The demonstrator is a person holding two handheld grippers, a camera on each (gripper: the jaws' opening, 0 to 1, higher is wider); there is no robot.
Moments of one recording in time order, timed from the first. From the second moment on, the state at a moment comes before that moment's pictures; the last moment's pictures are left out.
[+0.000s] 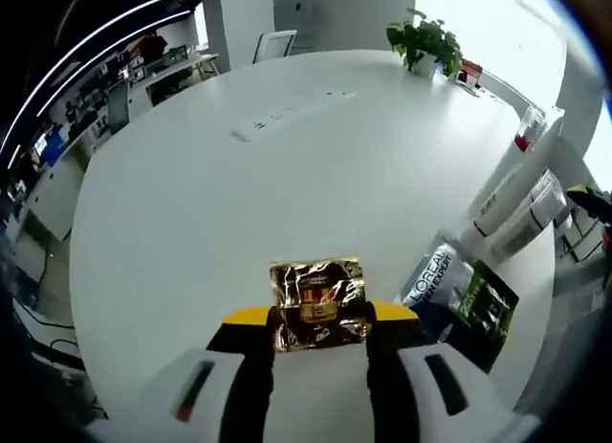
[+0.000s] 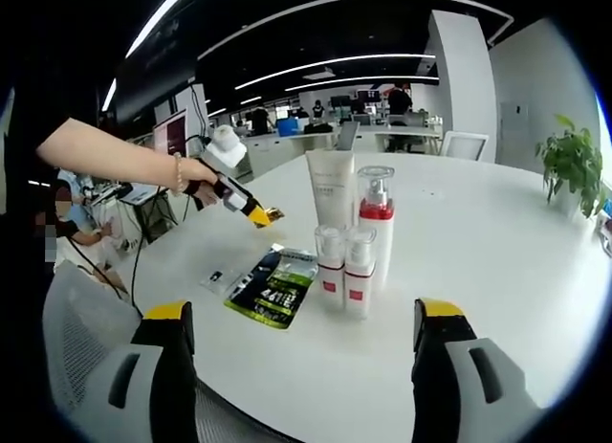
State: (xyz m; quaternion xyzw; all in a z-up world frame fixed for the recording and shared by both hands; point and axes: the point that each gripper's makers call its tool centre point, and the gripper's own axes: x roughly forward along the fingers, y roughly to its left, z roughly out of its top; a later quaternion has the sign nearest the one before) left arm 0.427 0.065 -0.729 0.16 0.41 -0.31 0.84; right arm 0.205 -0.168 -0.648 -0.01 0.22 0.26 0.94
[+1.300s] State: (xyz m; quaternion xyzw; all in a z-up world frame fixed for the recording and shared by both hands) left arm 0.289 0.058 -0.668 0.08 0.34 -0.28 0.89; right arm 0.192 -0.142 -0.644 0.00 0.22 0.33 0.92
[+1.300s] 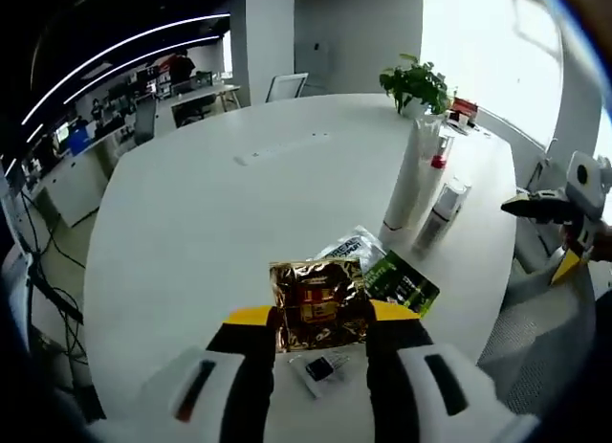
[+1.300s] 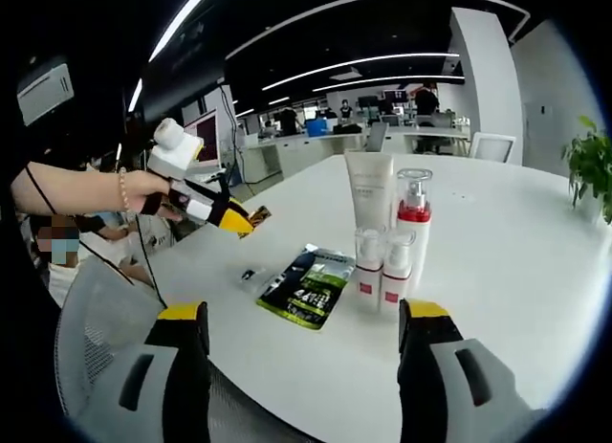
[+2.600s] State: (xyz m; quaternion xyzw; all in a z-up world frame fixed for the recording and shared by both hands) left arm 0.217 0.023 -0.618 0.11 0.27 -0.32 0.90; right arm 0.218 -0.038 -0.602 0.17 0.22 0.45 0.85
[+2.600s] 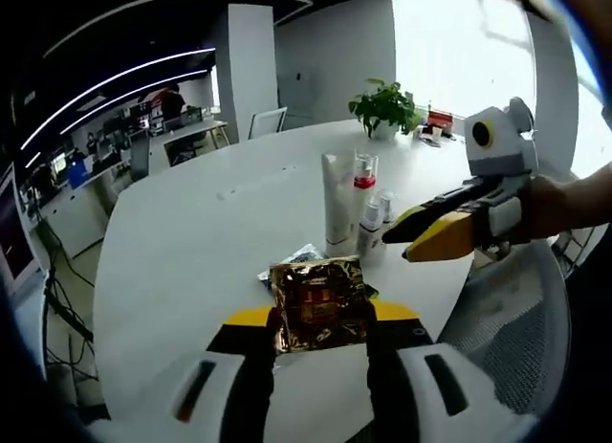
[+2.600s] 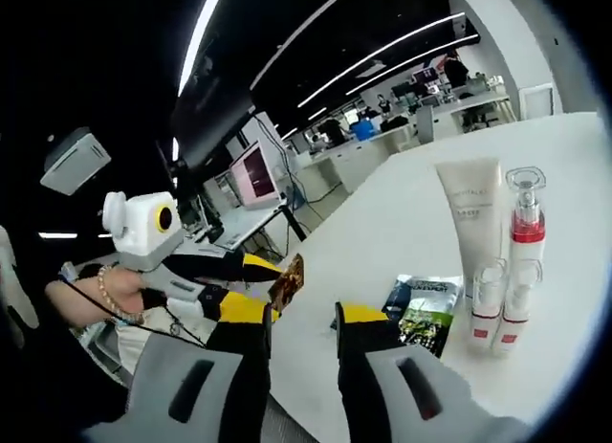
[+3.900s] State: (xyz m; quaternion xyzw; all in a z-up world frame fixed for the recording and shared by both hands) left arm 0.218 0.023 -0.620 0.03 0.28 -0.34 0.90; right arm 0.230 -0.023 -0.613 0.26 0.29 0.46 0.80
